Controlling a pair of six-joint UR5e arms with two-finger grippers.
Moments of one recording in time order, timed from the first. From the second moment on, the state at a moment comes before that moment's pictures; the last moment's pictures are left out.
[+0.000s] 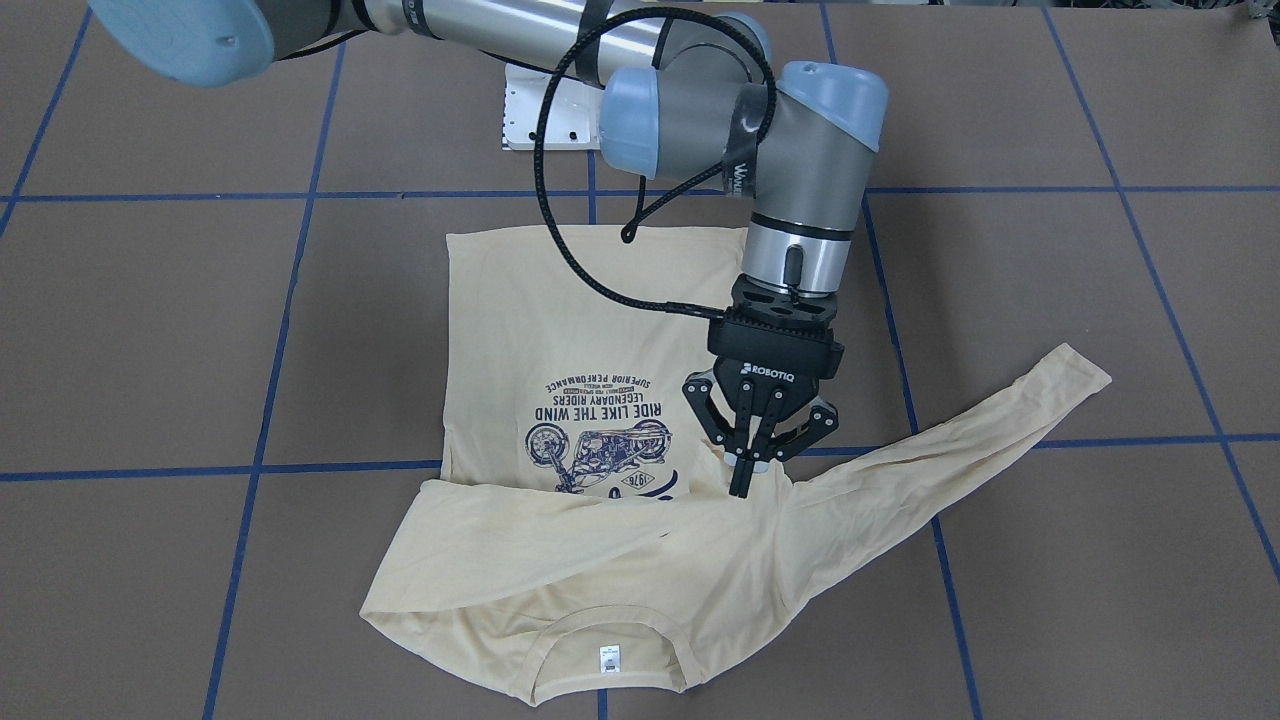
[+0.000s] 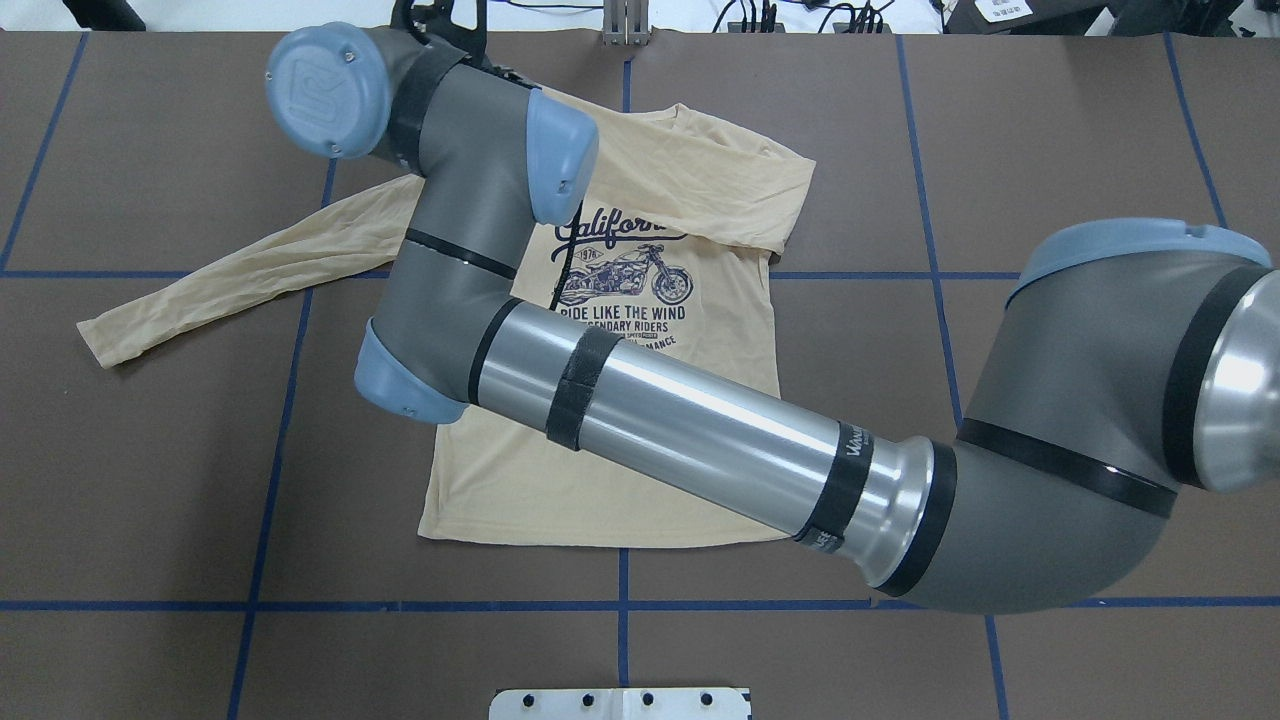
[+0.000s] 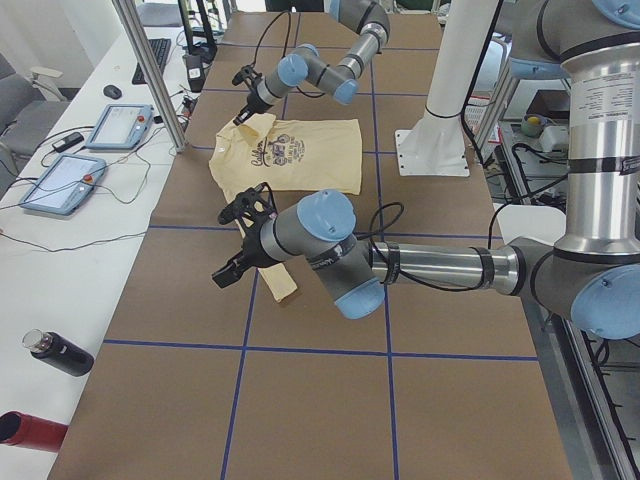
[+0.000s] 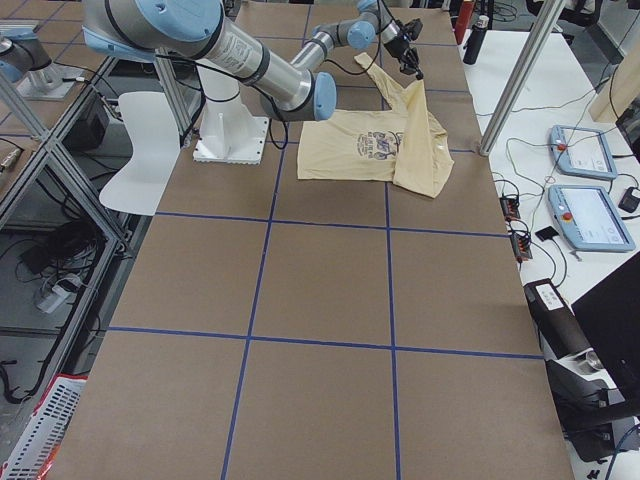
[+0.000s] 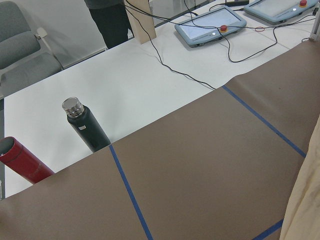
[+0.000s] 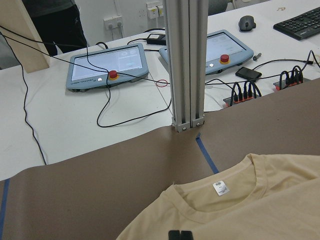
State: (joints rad) left arm -1.66 -1.49 -1.70 -2.52 -2.33 -0.13; right arm 0.53 -0.16 0.86 -1.45 1.16 1.55
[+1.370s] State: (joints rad) left arm -1.52 -1.50 -1.68 -2.53 -2.29 -0.14; right arm 0.68 -0.24 1.10 -1.63 1.58 1.32
